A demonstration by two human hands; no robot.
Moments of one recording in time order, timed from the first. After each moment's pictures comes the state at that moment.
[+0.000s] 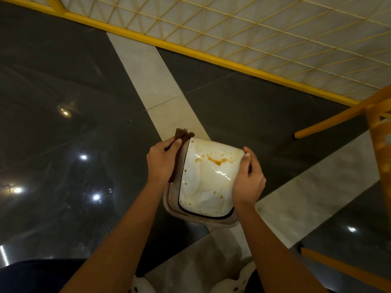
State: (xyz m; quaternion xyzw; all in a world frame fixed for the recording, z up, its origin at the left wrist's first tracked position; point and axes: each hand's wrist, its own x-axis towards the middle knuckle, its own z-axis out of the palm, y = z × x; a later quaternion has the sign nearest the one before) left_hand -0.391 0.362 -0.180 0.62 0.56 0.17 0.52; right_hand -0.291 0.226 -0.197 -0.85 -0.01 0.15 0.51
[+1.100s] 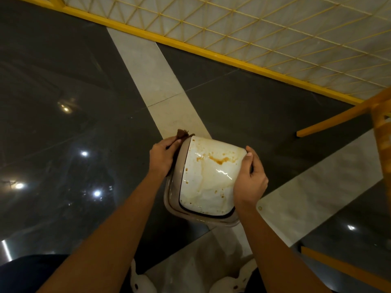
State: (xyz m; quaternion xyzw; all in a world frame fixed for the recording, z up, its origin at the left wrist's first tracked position) left_hand -0.391 0.380 -0.223 0.65 0.52 0.15 0.54; right_hand -0.291 0.225 -0.199 -0.86 -0.01 0.12 0.50
